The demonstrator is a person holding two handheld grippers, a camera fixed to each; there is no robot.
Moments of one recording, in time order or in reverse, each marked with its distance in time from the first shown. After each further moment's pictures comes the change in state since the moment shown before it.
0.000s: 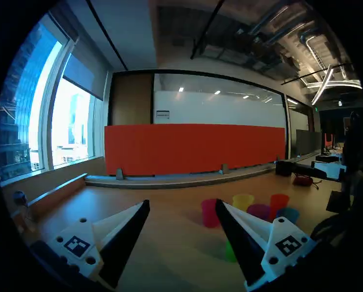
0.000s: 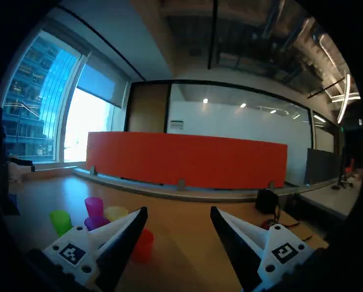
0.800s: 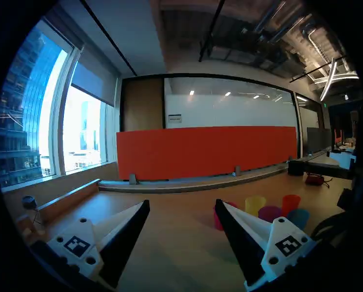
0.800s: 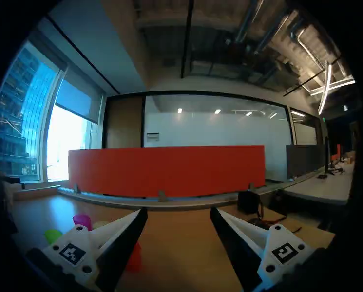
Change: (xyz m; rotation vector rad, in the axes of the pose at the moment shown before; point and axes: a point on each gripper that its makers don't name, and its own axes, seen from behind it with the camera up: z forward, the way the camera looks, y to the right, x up) left arm 0.004 -0.014 -0.002 0.098 0.020 0.041; right arm 0.016 0.035 -0.019 -0.152 0.070 0.089
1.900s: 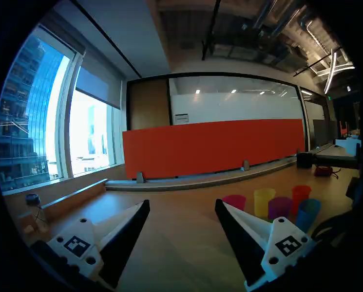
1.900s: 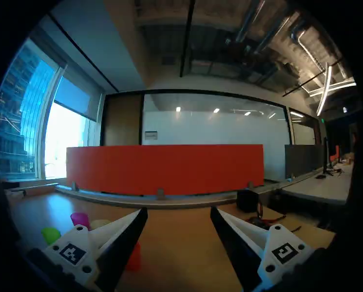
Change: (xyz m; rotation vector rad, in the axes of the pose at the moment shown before) left arm -0.025 -0.001 0.007 0.062 0.007 0.038; right arm -0.008 -0.004 0.006 -0.014 -0.007 -0.008
